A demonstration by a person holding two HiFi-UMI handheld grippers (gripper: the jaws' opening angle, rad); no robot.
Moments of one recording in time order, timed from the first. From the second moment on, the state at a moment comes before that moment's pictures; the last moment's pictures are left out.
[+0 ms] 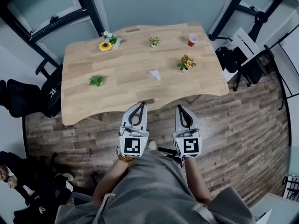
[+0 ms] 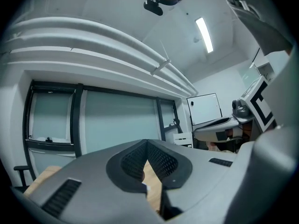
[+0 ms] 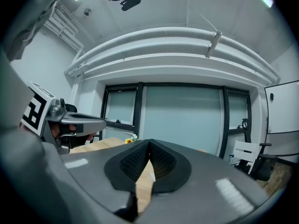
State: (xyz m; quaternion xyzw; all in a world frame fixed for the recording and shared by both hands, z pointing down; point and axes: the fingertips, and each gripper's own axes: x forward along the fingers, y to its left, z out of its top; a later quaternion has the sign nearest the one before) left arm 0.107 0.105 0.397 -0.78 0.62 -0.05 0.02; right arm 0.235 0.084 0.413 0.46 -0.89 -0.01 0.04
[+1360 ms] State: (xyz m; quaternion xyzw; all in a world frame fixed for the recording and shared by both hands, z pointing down) left arm -0.026 -0.110 0.419 -0.84 0.55 0.00 0.01; right arm 0.145 -0.110 0.466 0.53 -0.84 0.03 0.12
